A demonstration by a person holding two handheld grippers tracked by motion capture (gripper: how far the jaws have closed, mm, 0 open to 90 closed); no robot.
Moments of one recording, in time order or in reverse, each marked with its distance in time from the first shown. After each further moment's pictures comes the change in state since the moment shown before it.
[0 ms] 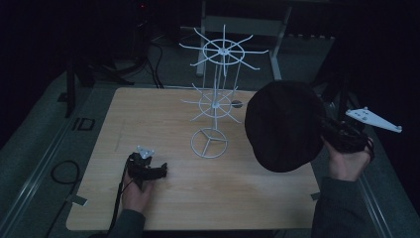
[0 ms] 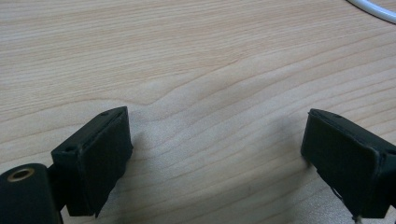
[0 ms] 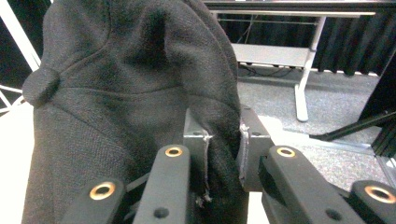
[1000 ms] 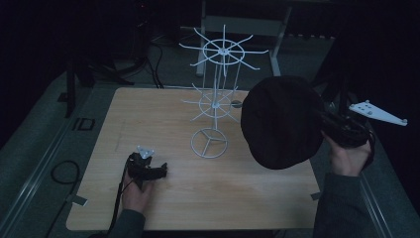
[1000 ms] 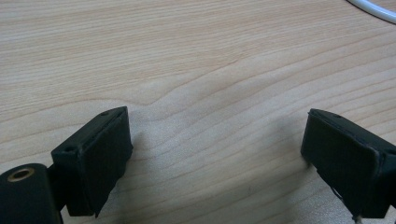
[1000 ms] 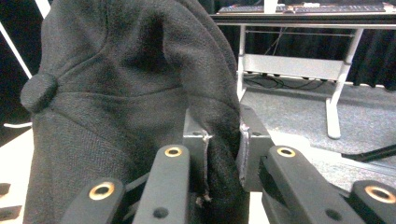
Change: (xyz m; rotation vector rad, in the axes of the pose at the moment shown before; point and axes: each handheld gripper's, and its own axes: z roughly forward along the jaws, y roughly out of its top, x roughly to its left) left arm 0.000 0.000 0.000 0.000 0.000 0.000; right arm -0.003 0.013 0.002 -0.038 0.125 -0.004
